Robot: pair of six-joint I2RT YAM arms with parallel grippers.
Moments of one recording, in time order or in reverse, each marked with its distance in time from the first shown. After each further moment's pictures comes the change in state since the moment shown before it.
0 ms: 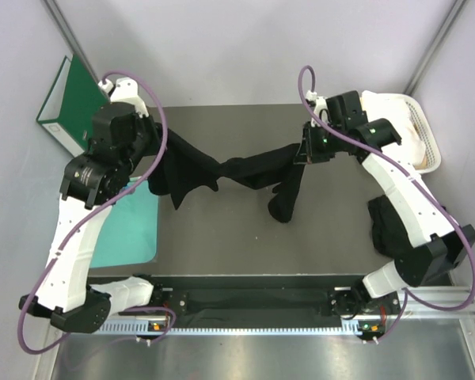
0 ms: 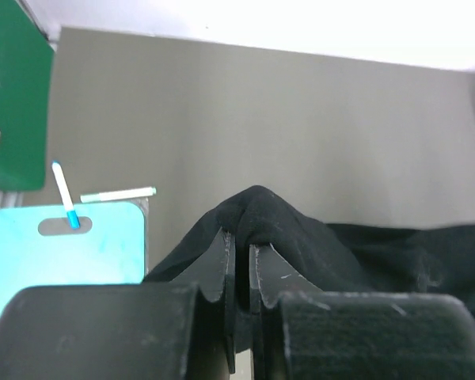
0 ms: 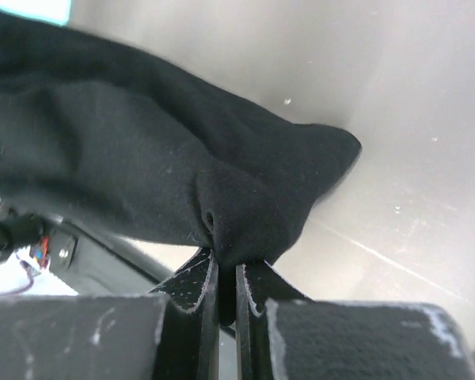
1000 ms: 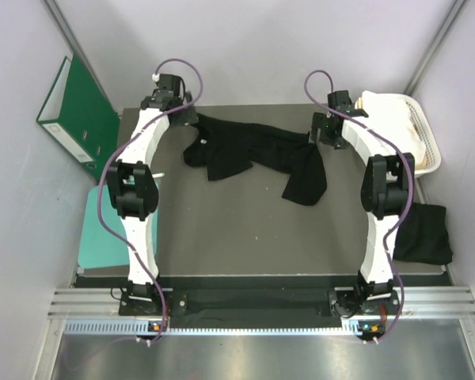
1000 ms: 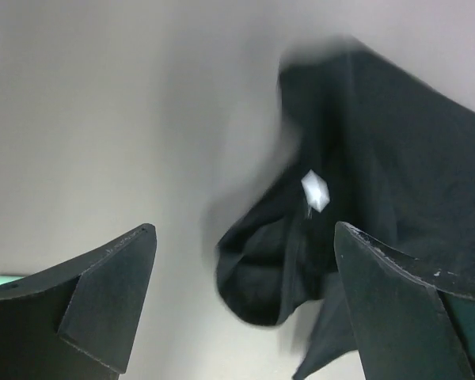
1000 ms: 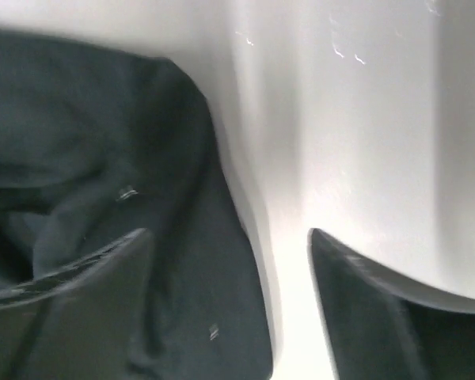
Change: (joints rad) left arm 0.233 1.007 0.411 0.177 0.082 -0.031; right arm -0.277 0.701 0.225 0.311 0.309 0.040
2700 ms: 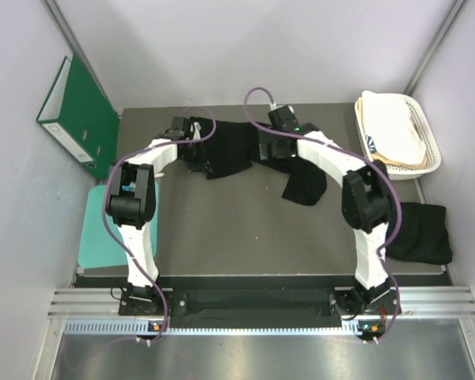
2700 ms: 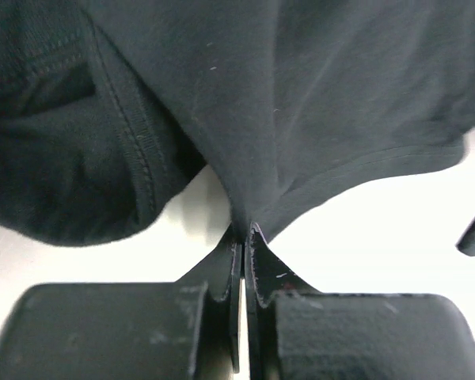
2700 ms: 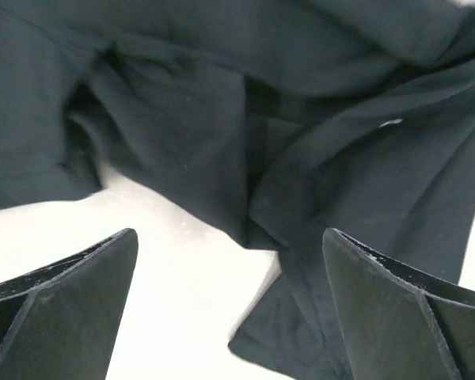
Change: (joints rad) left arm -0.031 -0.127 -0.626 0.270 0.523 -0.061; right arm 0.349 -0.152 -0.169 0.125 0.137 0.035
